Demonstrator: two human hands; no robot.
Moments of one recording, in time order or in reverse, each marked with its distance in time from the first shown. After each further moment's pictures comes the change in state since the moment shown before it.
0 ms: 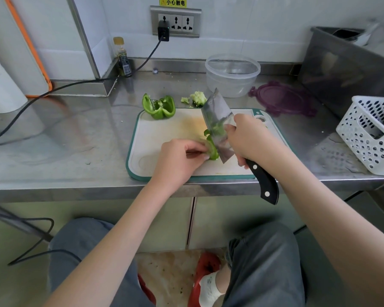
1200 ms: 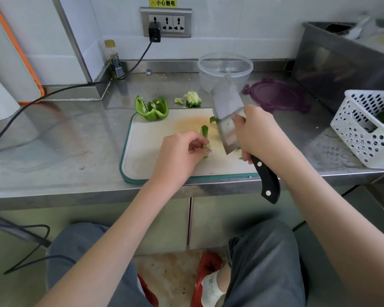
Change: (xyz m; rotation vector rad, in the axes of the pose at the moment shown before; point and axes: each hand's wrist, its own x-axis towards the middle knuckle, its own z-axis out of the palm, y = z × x) left_hand 0.007 0.016 0.007 0.119 0.022 0.048; right_hand -0.003 0.024 -0.007 0.239 0.200 -0.003
